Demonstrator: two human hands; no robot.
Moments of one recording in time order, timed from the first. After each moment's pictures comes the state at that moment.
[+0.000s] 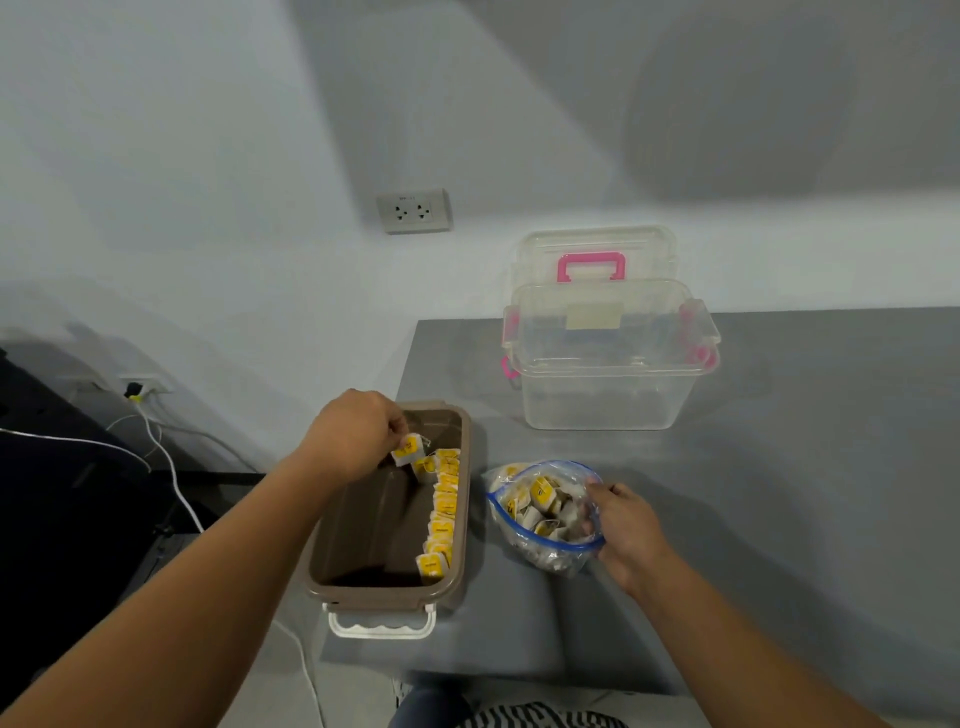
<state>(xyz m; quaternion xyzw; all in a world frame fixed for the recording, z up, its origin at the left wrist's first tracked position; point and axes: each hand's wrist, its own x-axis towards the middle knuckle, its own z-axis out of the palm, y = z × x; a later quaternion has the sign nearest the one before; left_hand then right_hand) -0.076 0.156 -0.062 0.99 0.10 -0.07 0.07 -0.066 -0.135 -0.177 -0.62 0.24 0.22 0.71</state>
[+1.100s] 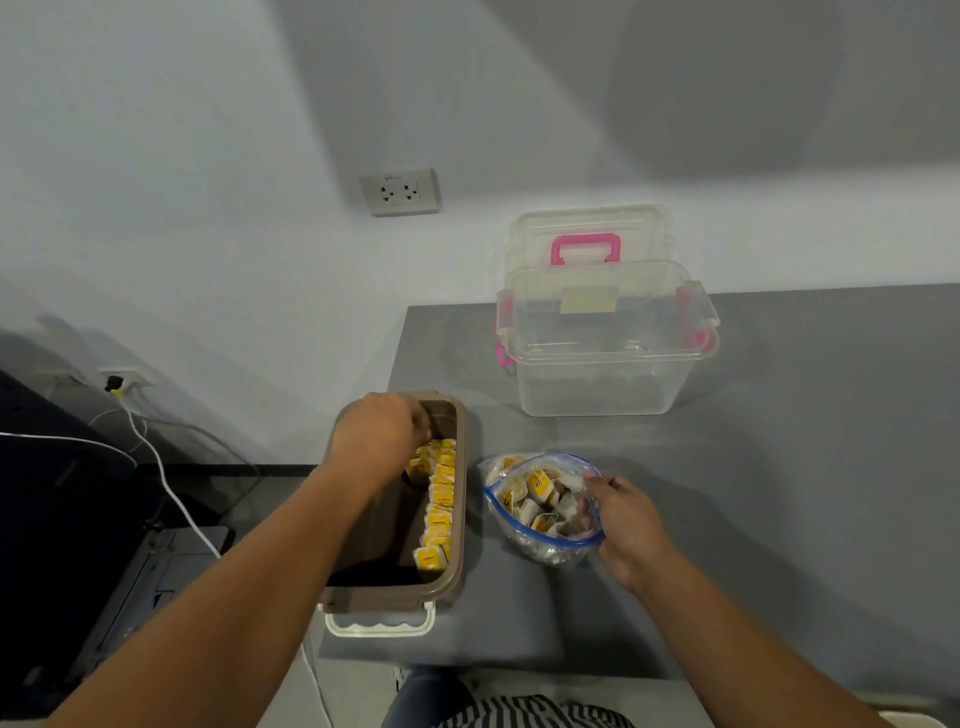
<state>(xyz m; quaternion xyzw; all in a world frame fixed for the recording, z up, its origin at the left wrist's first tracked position) -0.059 0.129 -0.090 0.98 0.15 -0.08 0.07 -0.071 -0.135 -0.183 -0.61 0.25 0.21 0.72</state>
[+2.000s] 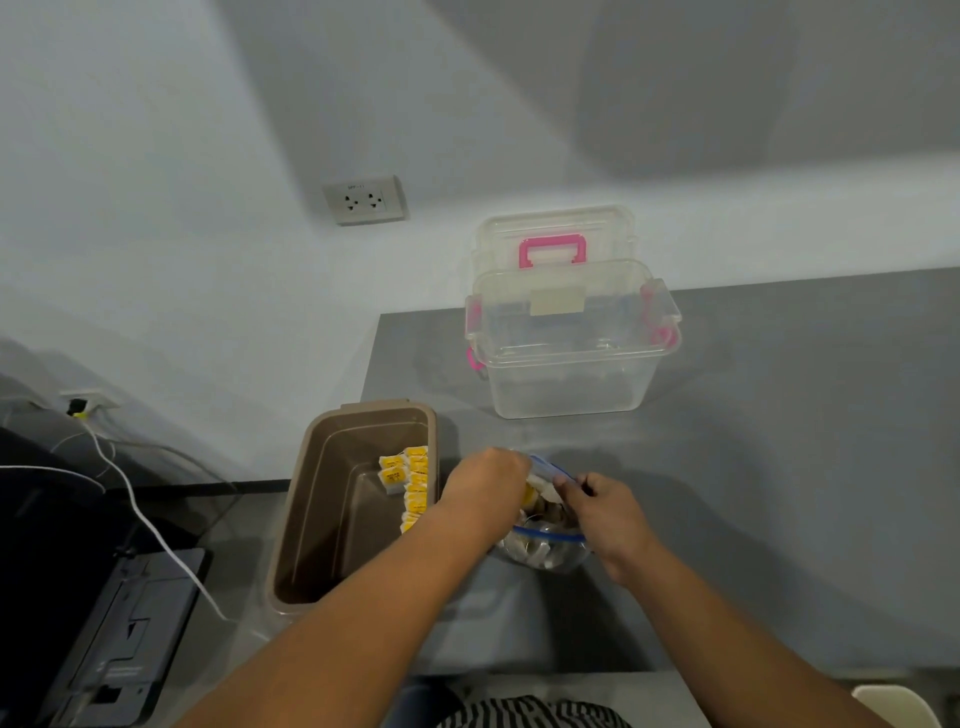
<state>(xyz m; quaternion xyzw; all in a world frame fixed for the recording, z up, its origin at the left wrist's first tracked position) -0.062 0.001 -0.135 0.98 -0.10 -0.13 -0.05 -0.071 -0.151 -0.181 -0.75 0.14 0.19 0.62</state>
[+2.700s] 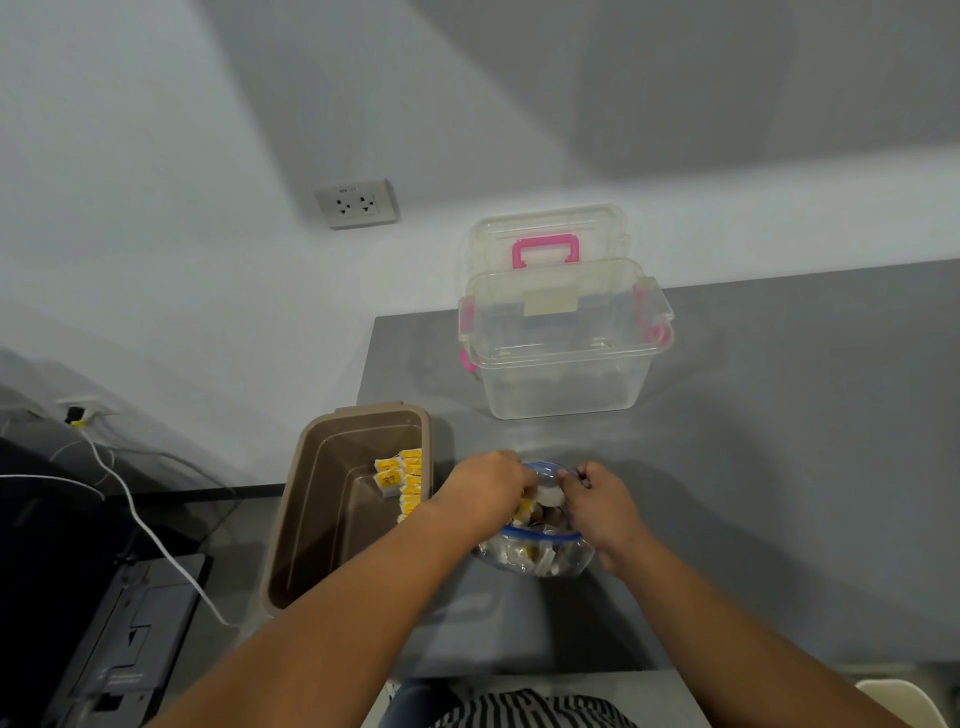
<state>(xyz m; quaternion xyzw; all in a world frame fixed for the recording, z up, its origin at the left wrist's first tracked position) -0.051 0.004 -0.145 0.97 -0.17 -0.17 -0.01 -0.058 -0.150 -0.193 -0.77 0.15 0.16 0.60</state>
